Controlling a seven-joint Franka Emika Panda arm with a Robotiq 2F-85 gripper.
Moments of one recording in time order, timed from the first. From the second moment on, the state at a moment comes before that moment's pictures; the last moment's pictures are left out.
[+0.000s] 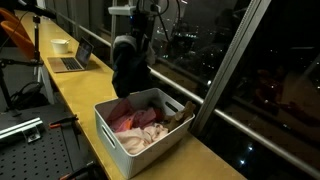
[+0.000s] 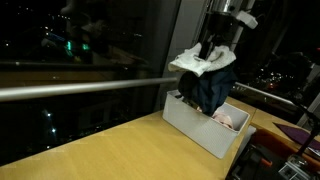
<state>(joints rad) 0.15 0.18 0.09 -1.74 -0.18 1.92 0.12</state>
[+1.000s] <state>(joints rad) 0.30 0.55 0.19 -1.47 -0.06 1.98 0.25</state>
